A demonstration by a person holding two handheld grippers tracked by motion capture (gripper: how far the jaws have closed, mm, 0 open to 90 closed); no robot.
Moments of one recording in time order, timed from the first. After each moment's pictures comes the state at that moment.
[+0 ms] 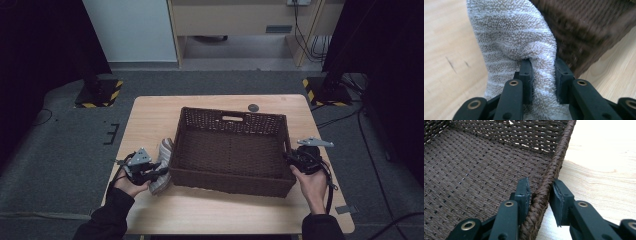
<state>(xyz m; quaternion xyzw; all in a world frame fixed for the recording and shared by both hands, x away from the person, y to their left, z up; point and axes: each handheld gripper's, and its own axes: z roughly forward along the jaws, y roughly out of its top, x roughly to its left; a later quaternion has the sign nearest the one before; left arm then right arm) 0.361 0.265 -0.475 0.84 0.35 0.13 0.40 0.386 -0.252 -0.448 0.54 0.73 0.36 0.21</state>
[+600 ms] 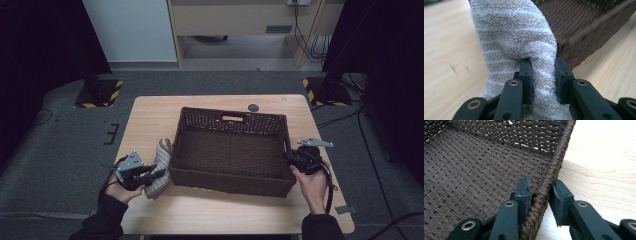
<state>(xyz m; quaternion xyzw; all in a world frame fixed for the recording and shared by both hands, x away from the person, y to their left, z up) 0.338 0.271 -0.459 0.83 0.34 0.14 0.43 0.385 -0.252 -0.449 0.53 0.73 0.36 0.22</state>
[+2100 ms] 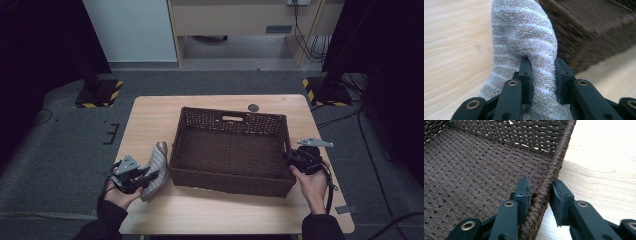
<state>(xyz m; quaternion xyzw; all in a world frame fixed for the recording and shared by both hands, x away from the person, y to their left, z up) 0.325 0.286 -0.450 0.78 0.44 0.19 0.40 0.386 -0.253 -0.449 0.53 0.73 0.36 0.22</state>
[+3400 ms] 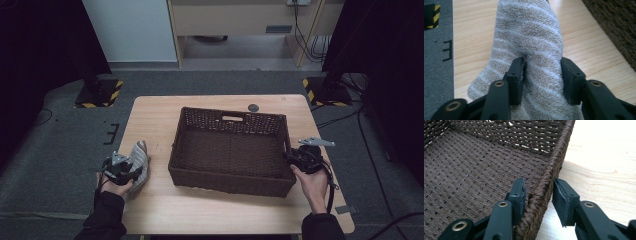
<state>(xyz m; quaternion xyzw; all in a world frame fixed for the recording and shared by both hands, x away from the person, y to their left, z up) 0.354 0.324 -0.492 0.75 0.54 0.22 0.31 0.388 -0.256 -0.449 0.53 0.73 0.37 0.21</state>
